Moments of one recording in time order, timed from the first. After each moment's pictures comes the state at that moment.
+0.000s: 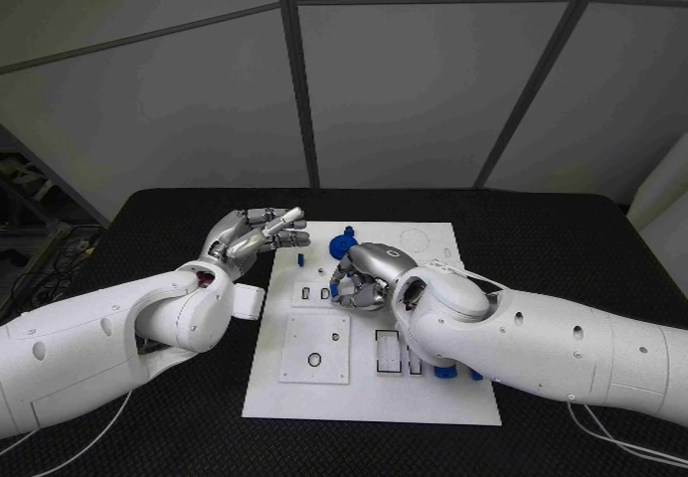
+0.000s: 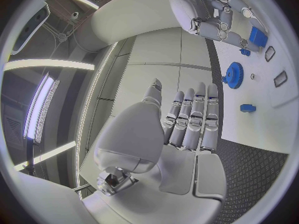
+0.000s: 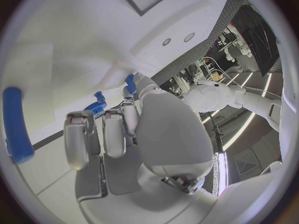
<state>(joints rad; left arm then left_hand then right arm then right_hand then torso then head) 1.13 -0.93 0.05 1.60 -0.05 -0.38 0.46 1.39 0.07 -0.16 0.05 0.19 0.88 0.21 0.16 0.07 0.95 0.17 0.22 0.07 1.07 0.13 0.15 0.10 0.19 0.80 0.25 0.38 0.14 1.18 -0.53 -0.03 1.54 -1.55 -0.36 -0.37 1.45 -0.06 0.17 0.18 0.25 1.13 0.08 0.10 0.14 1.42 -0.01 1.24 1.31 1.46 -0.07 1.46 1.31 0.01 1.47 0.04 1.57 1.31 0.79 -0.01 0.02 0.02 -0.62</state>
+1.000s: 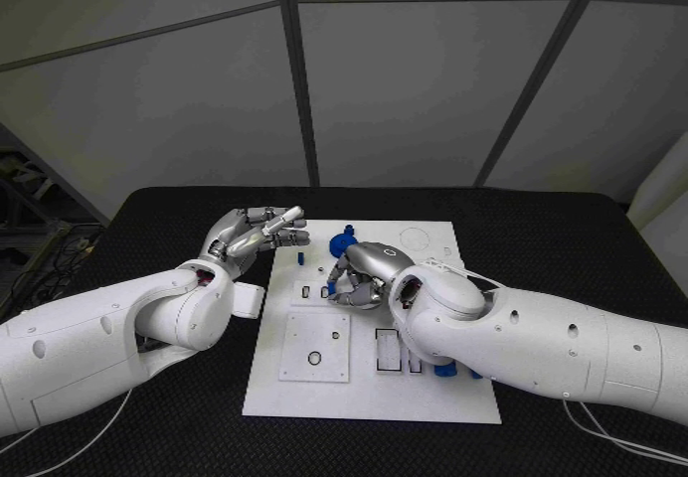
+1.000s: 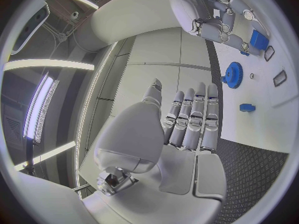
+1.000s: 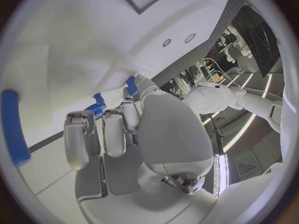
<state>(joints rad) 1.13 -0.93 0.05 1.60 -0.05 -0.38 0.45 1.39 0.07 -0.16 0.05 0.19 0.88 0.21 0.16 0.07 0.95 0.17 0.22 0.07 1.07 0.13 0.15 0.10 0.19 0.80 0.25 0.38 0.15 1.18 -0.52 -0.03 1.53 -1.55 -0.34 -0.39 1.43 -0.06 0.16 0.17 0.25 1.09 0.09 0.06 0.16 1.40 0.01 1.21 1.29 1.46 -0.07 1.45 1.31 0.01 1.47 0.04 1.57 1.31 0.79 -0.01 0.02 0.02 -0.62</state>
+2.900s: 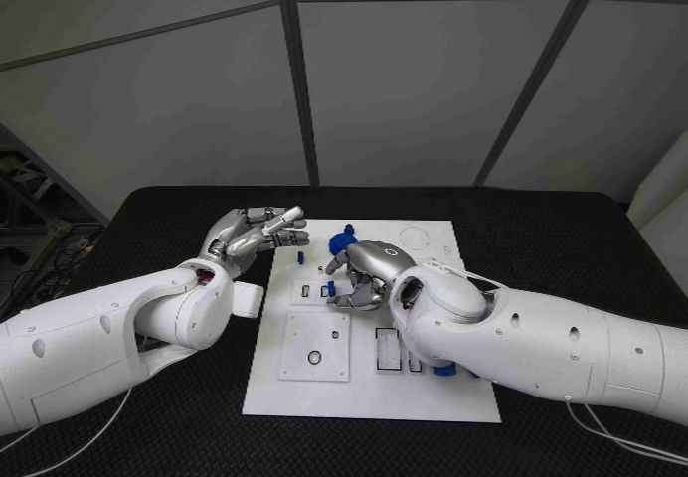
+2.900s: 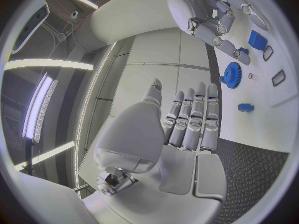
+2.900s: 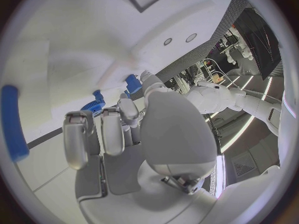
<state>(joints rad) 1.13 -0.93 0.05 1.60 -0.05 -0.38 0.44 1.39 0.07 -0.16 0.05 0.19 0.88 0.21 0.16 0.07 0.95 0.17 0.22 0.07 1.07 0.13 0.15 0.10 0.19 0.80 0.25 0.38 0.14 1.18 -0.53 -0.03 1.54 -1.58 -0.38 -0.39 1.37 -0.18 0.09 0.26 0.23 0.87 0.13 0.06 0.13 1.35 0.05 1.12 1.23 1.47 -0.04 1.41 1.31 0.01 1.47 0.07 1.57 1.31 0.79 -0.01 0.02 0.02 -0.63</state>
